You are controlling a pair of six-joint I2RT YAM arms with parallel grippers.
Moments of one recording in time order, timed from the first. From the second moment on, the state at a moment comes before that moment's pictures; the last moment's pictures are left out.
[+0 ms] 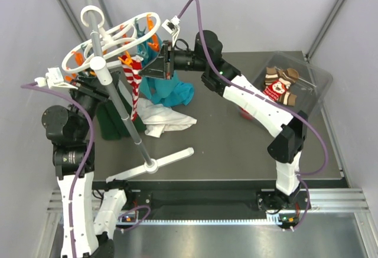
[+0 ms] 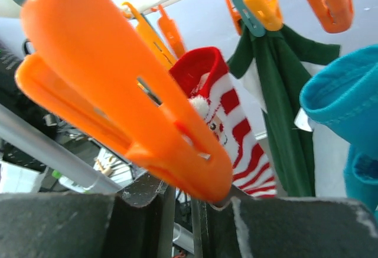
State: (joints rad) left arm 0.10 0.71 1.13 -0.14 0.37 -0.88; right arm 0.82 1.92 2.04 0.06 -0.76 0.65
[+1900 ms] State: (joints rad) left arm -0.07 0.74 1.31 -0.44 0.09 -0.58; right arm 0.64 1.98 2.14 -0.06 -0.49 0.47
